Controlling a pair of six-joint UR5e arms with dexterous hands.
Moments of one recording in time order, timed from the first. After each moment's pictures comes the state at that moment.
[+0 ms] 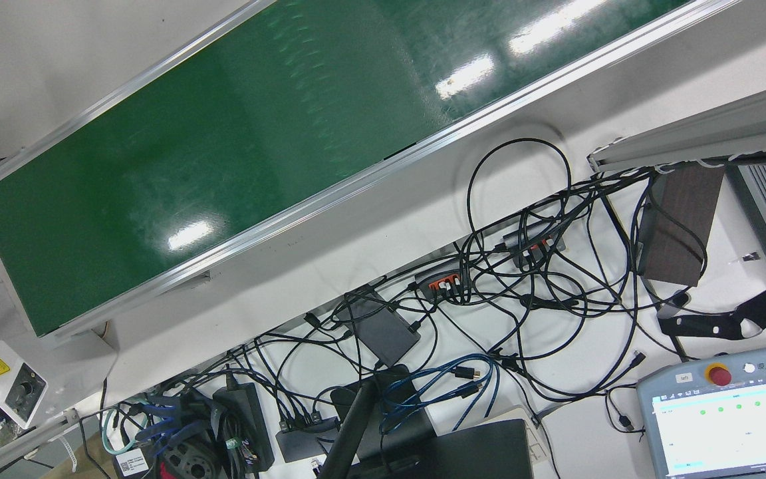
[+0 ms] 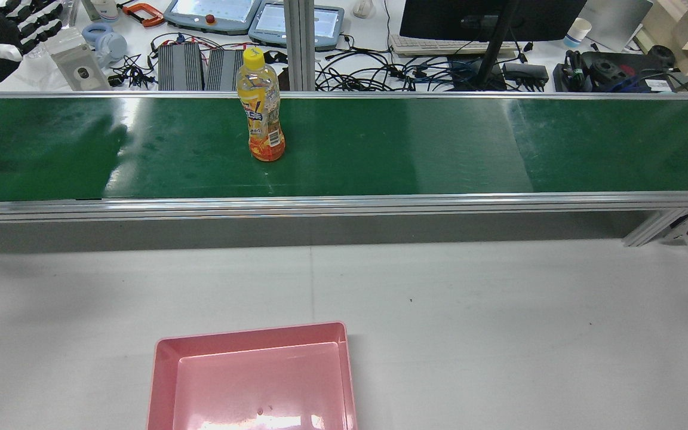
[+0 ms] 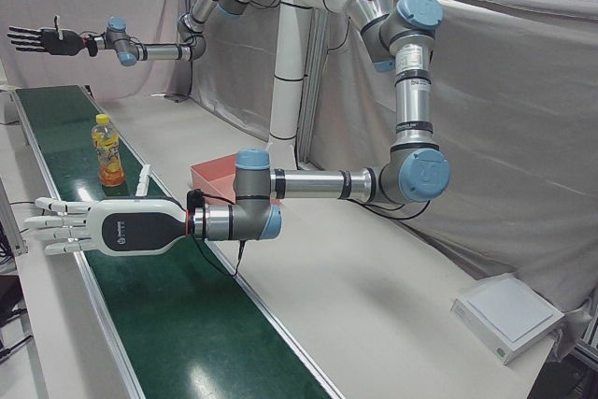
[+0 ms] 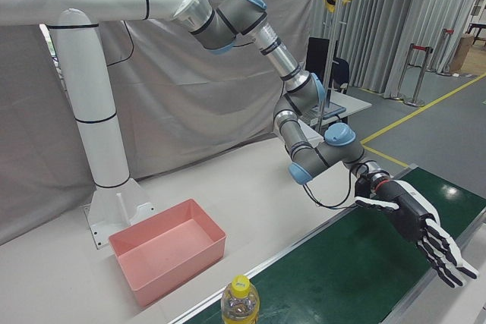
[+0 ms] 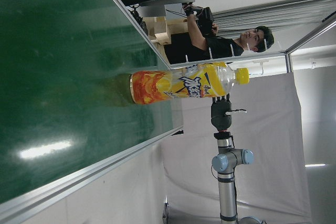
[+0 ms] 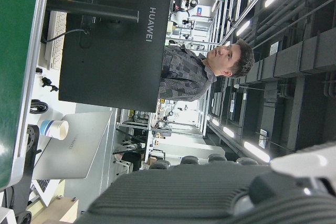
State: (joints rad) left arm -1.18 -2.00 -1.51 0.01 1.48 0.27; right arm 1.57 -1.50 1.58 -3.22 -1.58 -0.10
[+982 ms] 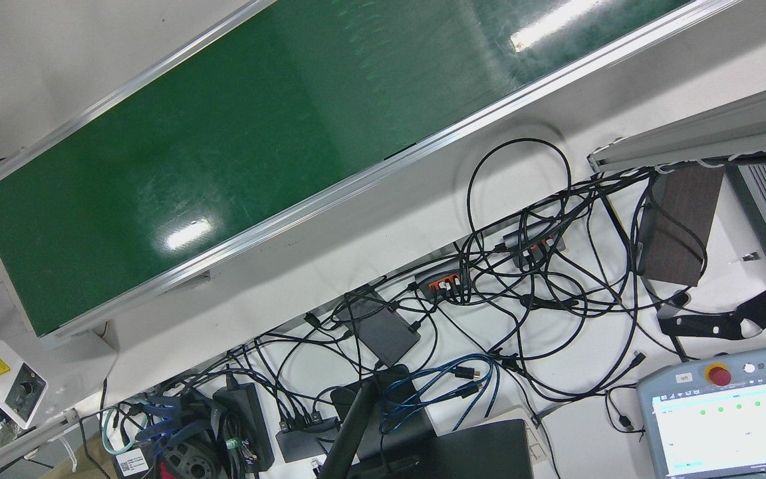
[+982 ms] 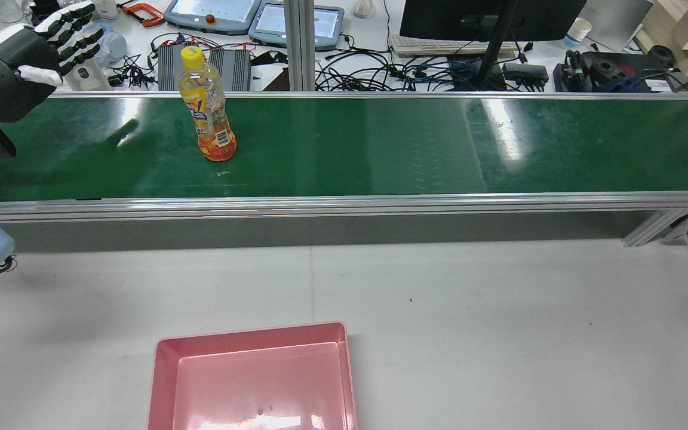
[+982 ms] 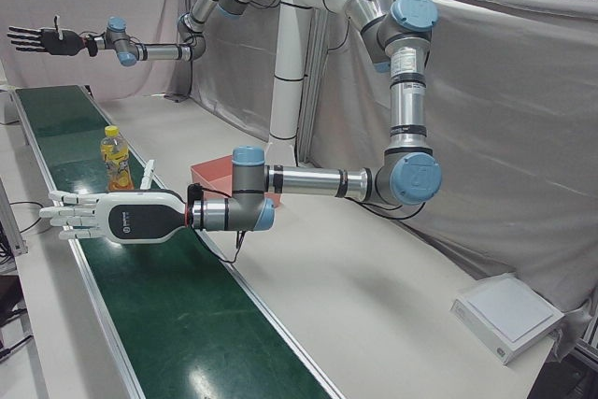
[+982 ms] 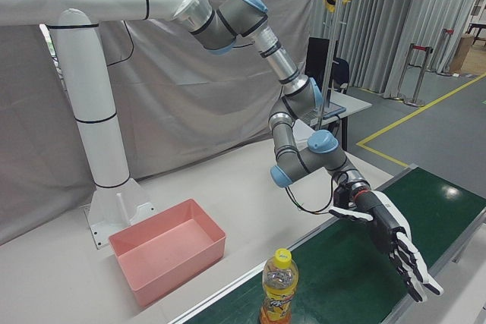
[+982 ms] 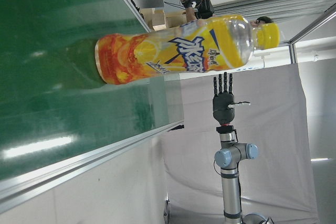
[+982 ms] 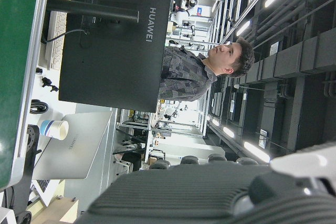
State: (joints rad) left arm -1.08 -1.99 -1.57 0.06 1.43 0.29; right arm 1.57 -1.50 1.58 -3.22 -1.58 -0.10
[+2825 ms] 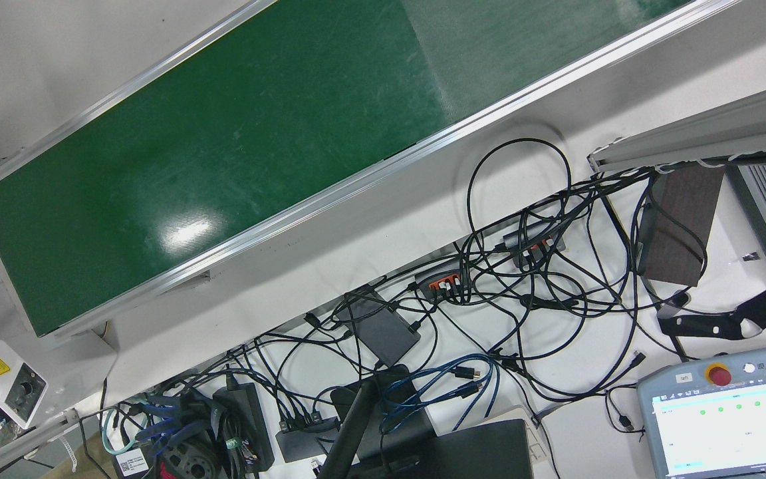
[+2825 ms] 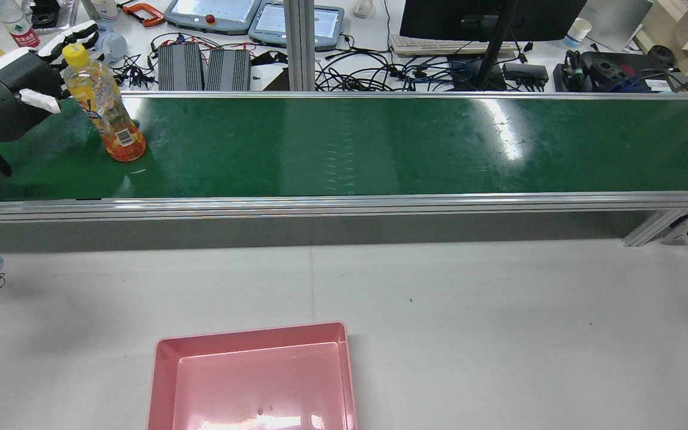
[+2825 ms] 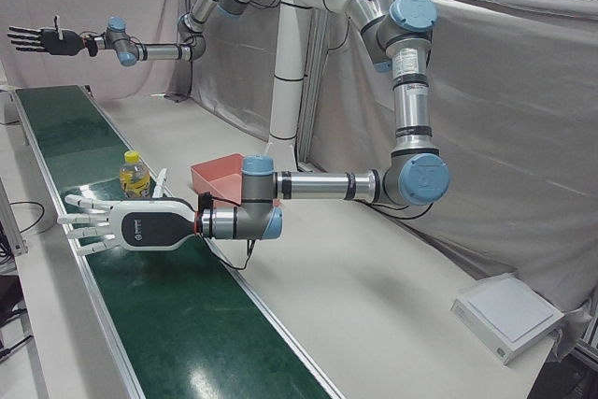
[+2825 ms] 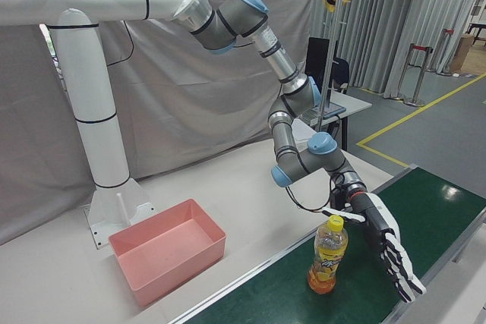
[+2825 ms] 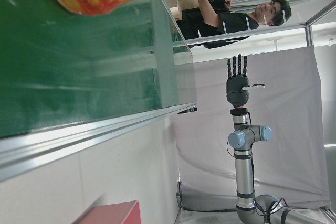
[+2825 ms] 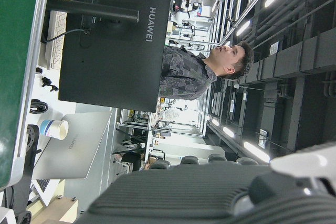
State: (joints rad) left arm -1.07 -1.93 -1.58 -0.01 1.48 0.33; right arm 1.57 -1.50 1.58 -3.22 -1.58 -0.10
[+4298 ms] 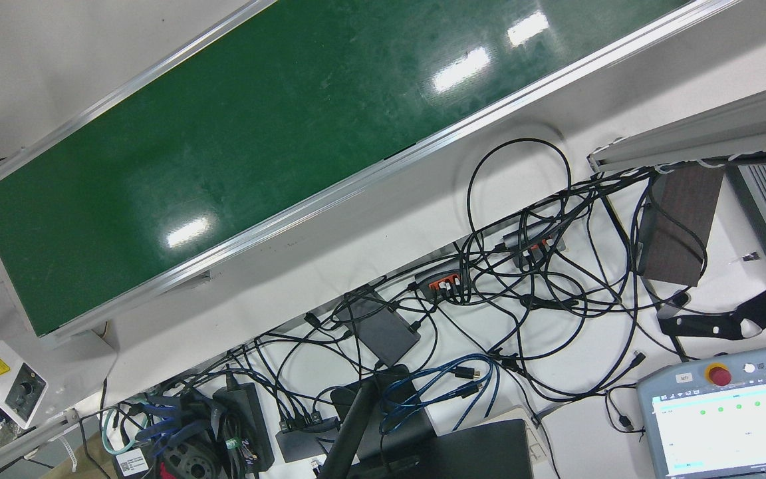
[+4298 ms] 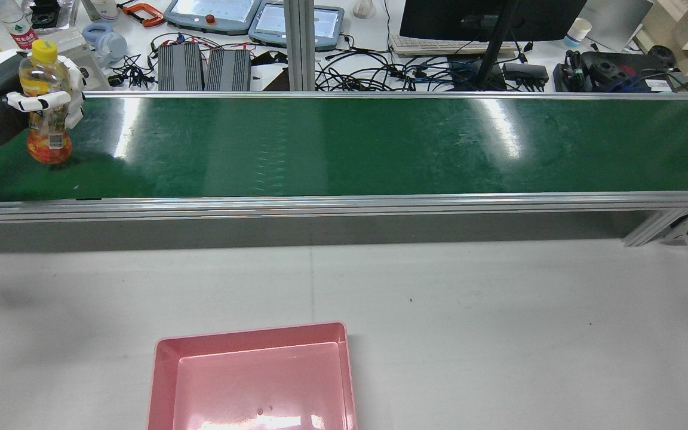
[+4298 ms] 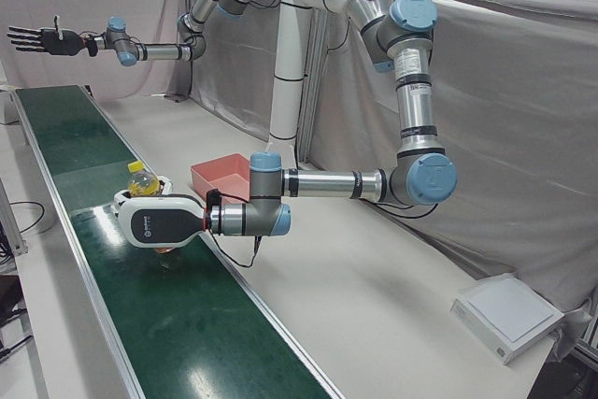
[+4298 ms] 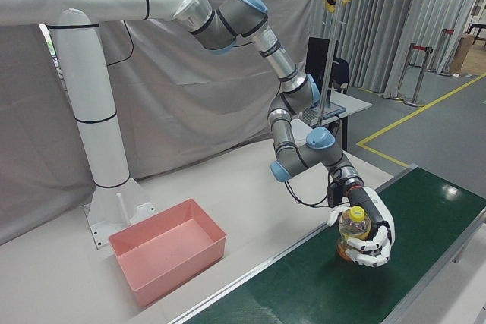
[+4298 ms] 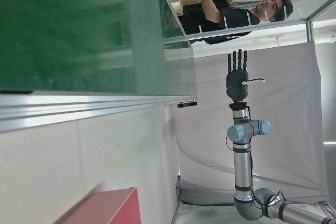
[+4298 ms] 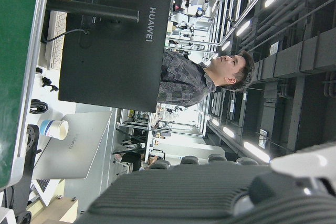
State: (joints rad) left arm -1.07 -1.89 -1.65 0.02 1.48 0.32; right arm 1.57 -1.50 1.58 -3.22 -1.58 -0.10
